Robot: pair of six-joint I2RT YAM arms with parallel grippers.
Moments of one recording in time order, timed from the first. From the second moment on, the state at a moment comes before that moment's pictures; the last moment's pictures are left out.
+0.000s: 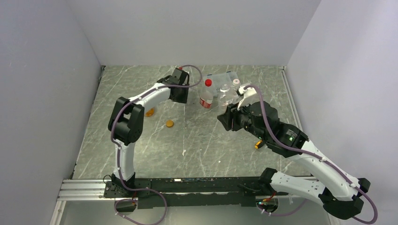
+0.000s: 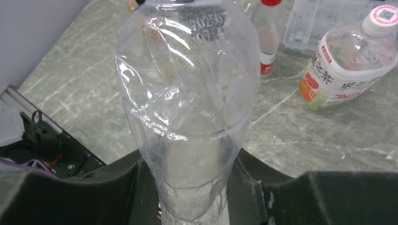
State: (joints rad) left arm -0.50 2.05 1.60 -0.48 -0.10 -0.28; right arm 0.88 0.86 1.13 -0.62 0.22 0.33
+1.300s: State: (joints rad) left arm -0.43 1.43 1.69 -0.99 0.81 -0.43; right arm 1.02 1.05 0.84 -0.19 0.05 0.09
